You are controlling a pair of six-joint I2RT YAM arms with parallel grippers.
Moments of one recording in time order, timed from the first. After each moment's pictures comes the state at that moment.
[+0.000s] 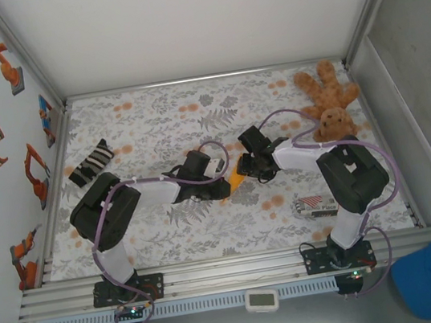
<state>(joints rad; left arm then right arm) -0.81 1.83 0.87 0.01 0.40 -0.55 0.58 1.77 0.95 -0.37 -0.03 0.82</state>
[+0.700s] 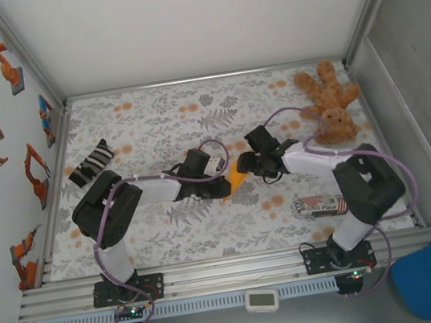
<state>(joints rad) -0.80 1.85 0.89 0.00 0.43 -0.55 0.58 1.56 0.87 -0.34 -0.02 0.76</state>
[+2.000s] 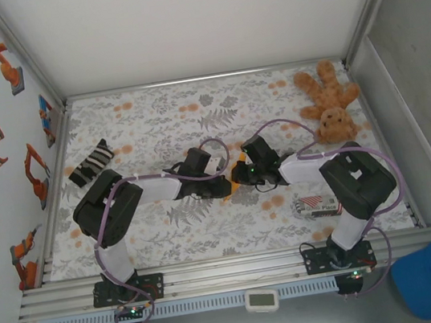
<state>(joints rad) -0.80 1.86 0.91 -0.03 0.44 -0.55 0.62 1.68 0.76 0.02 -0.27 0.78</state>
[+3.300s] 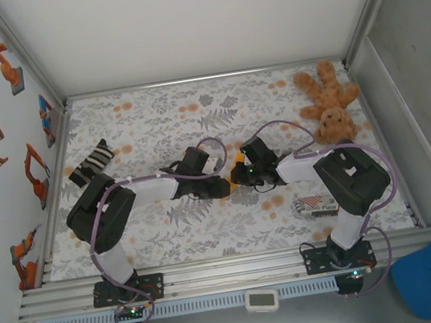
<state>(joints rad) -0.80 1.78 0.91 -0.15 0.39 -0.55 0.62 1.73 0.77 0.05 -0.28 0.78</state>
